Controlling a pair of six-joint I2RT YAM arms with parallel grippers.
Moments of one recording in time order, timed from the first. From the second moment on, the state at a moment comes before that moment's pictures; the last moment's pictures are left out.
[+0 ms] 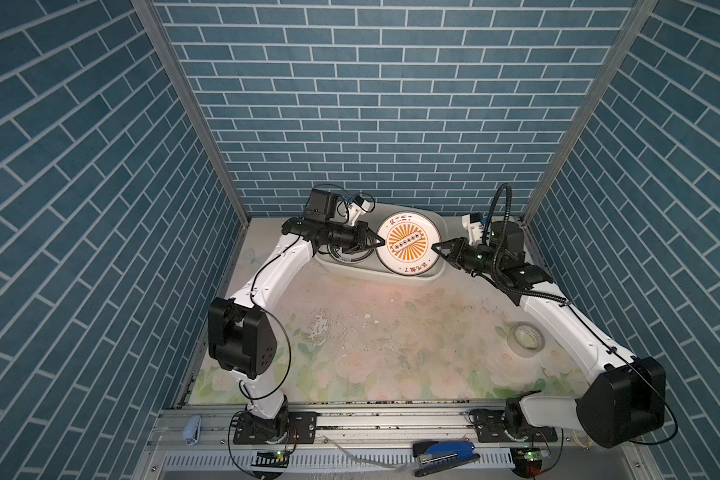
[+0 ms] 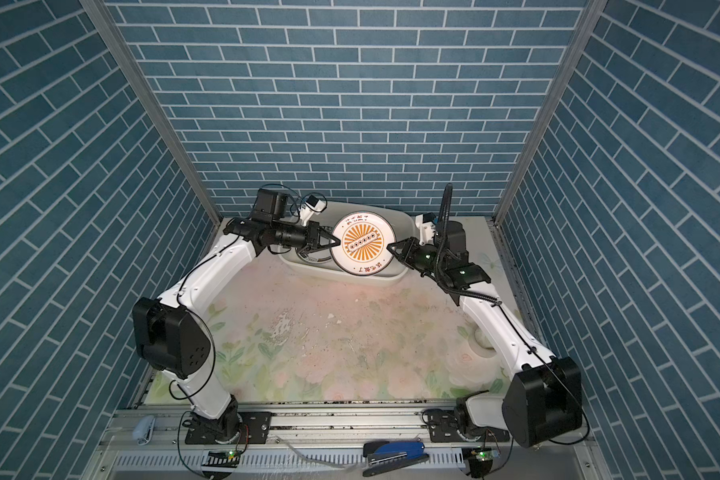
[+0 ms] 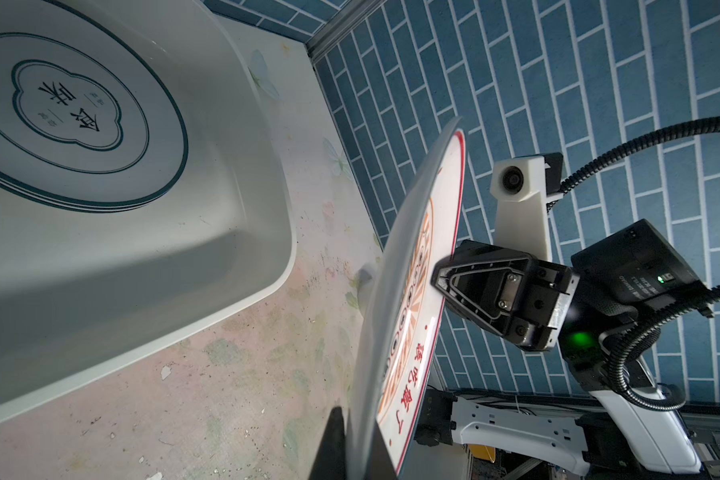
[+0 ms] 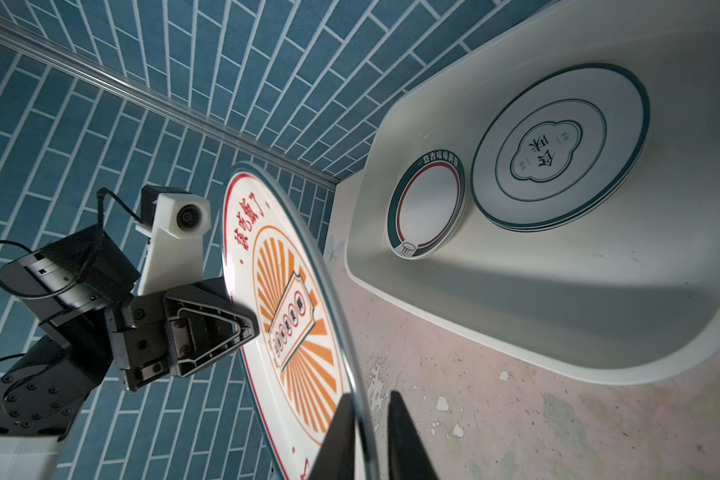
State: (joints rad) left arm -0.34 1.75 1.66 -0.64 0.92 -0.45; right arm 0.34 1.33 1.10 -0.19 -0.57 0.79
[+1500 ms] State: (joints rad) left arm -0.32 2.32 2.11 -0.67 0.68 -0.47; right arm 0.14 1.00 0.91 -0.37 -0.47 0.82
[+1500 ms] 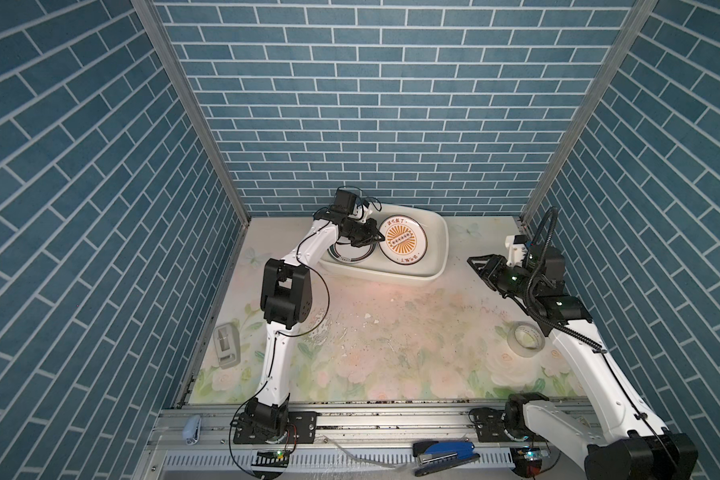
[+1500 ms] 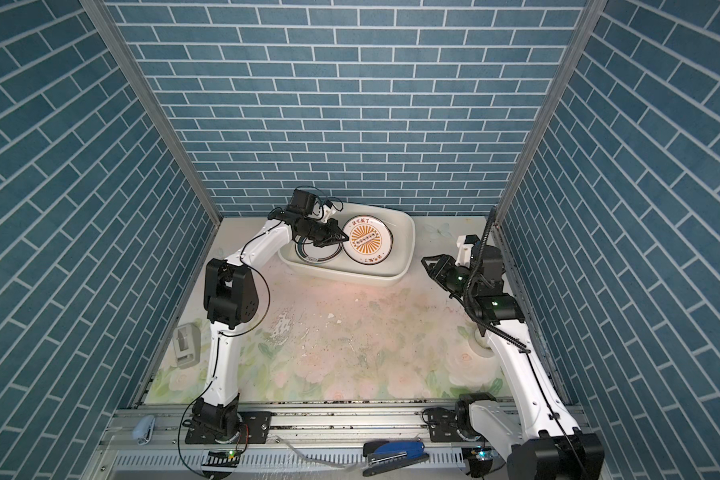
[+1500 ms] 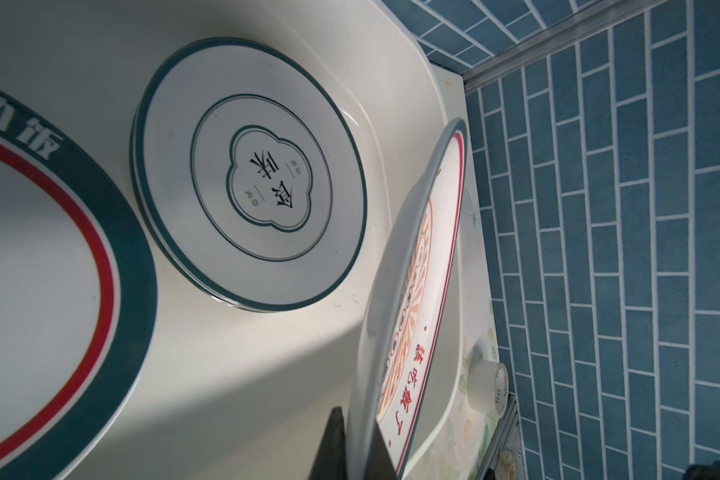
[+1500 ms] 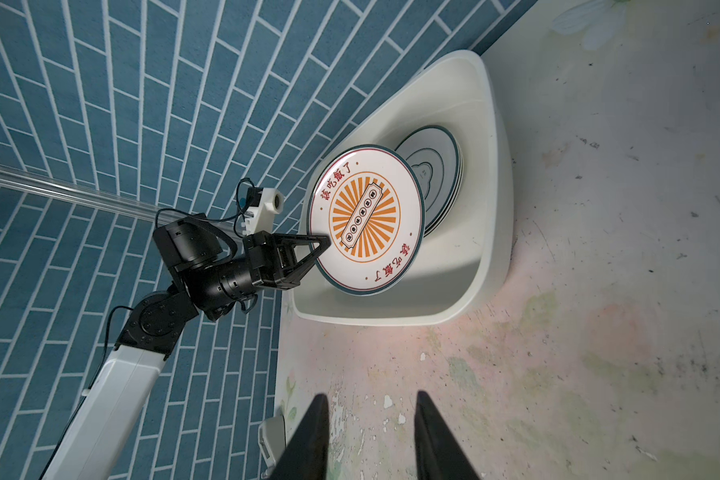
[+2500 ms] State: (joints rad) left arm -0.28 2.60 2.35 -0.55 0.63 -0.64; right arm 0.14 1.05 0.89 -0.42 -0.43 0.84
